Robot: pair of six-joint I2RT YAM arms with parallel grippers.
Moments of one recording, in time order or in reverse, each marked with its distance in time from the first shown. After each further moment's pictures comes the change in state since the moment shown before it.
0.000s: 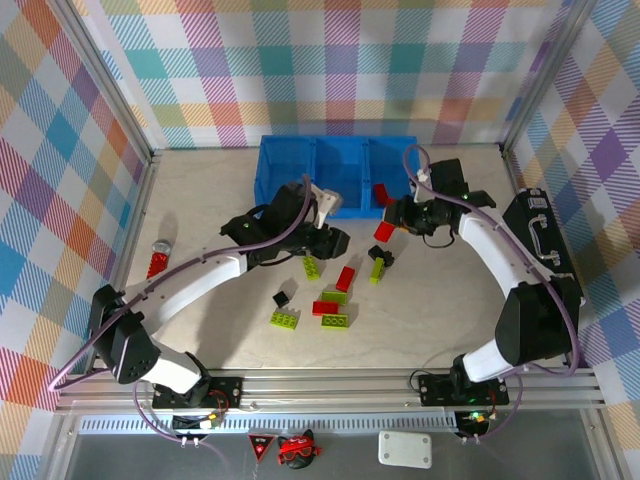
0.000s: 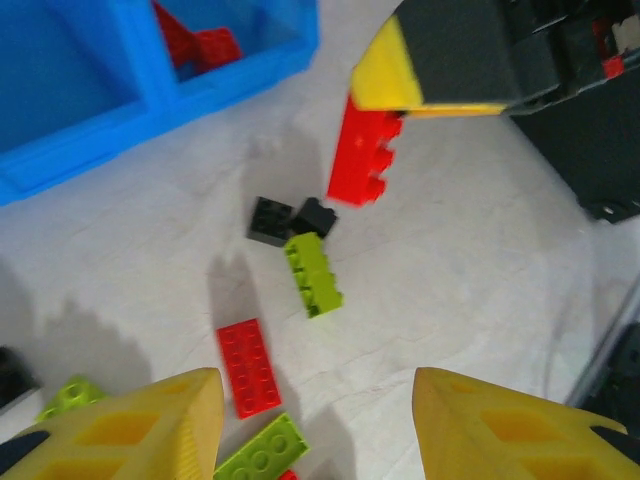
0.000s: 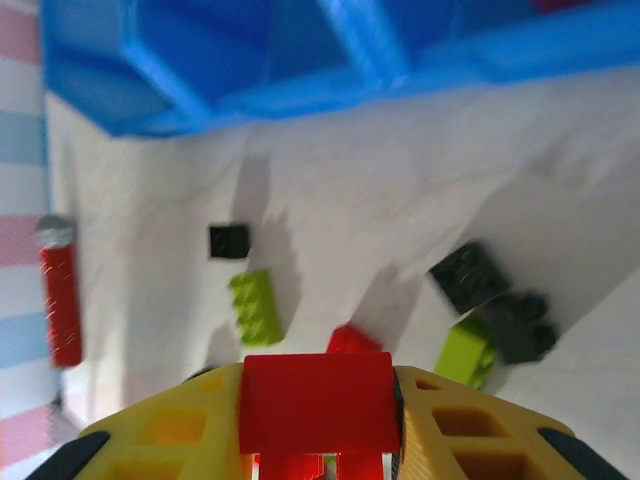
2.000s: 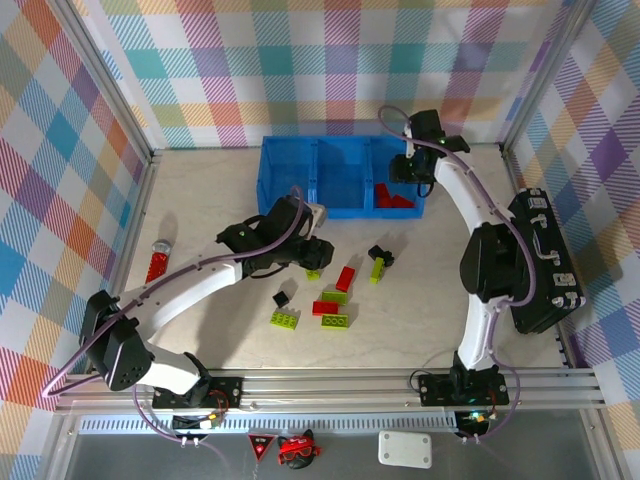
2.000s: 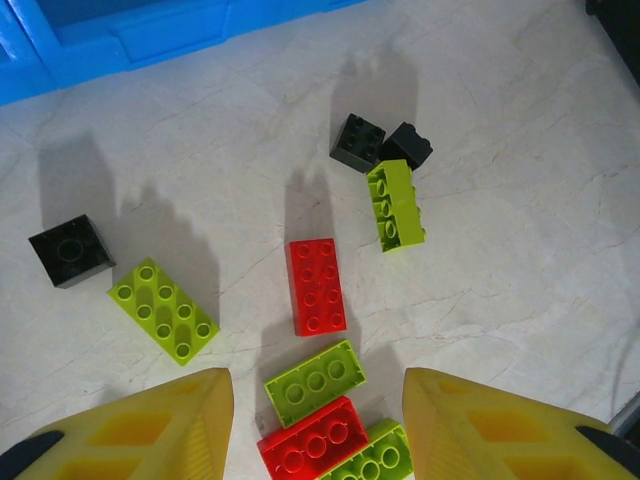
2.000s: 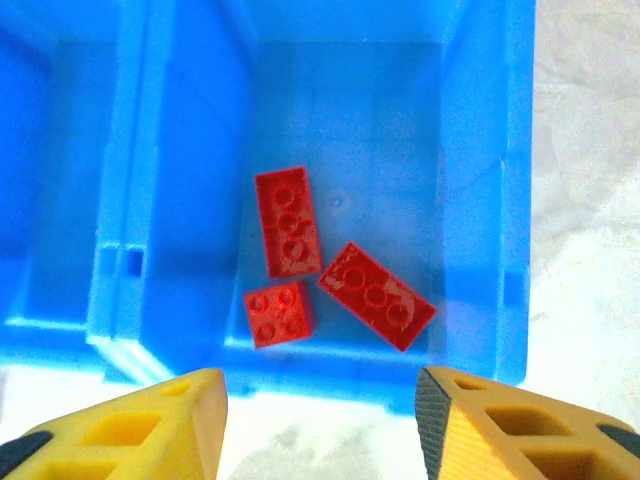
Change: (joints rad) left arm 0.000 -0.028 -0.076 -0.090 -0.083 -0.081; right arm 0.012 0.450 0.608 -0.189 0.450 -0.285
